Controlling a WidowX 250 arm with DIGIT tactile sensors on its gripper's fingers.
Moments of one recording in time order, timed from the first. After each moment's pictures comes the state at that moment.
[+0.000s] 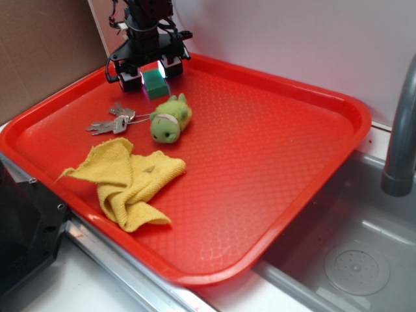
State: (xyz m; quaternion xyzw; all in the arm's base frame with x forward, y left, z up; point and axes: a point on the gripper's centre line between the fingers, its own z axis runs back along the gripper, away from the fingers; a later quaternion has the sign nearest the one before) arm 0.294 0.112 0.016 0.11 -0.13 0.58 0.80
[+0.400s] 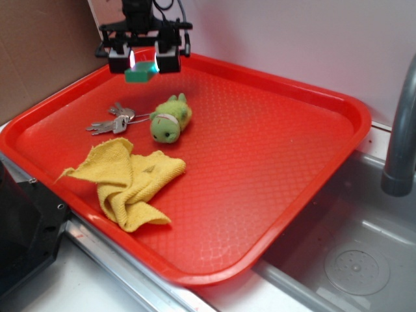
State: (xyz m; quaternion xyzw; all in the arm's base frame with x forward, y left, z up) arm 0.278 0.083 0.064 0.07 -0.03 0.38 0.92
